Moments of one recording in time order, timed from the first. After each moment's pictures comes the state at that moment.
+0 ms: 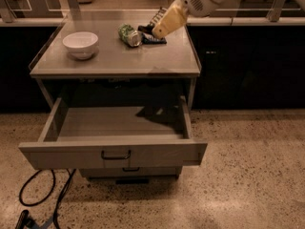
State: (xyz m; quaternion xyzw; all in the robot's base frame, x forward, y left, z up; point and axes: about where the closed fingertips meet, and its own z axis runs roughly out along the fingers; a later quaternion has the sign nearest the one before) arm 0.672 -0.065 1.026 -0.46 0.77 0.04 0.44
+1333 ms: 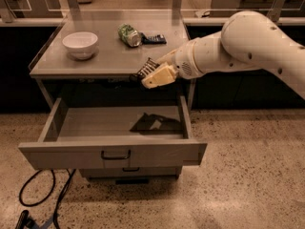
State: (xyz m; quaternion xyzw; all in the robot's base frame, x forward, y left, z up) arm 0.640 -0.039 0.896 -0.45 0.75 0.17 0.45
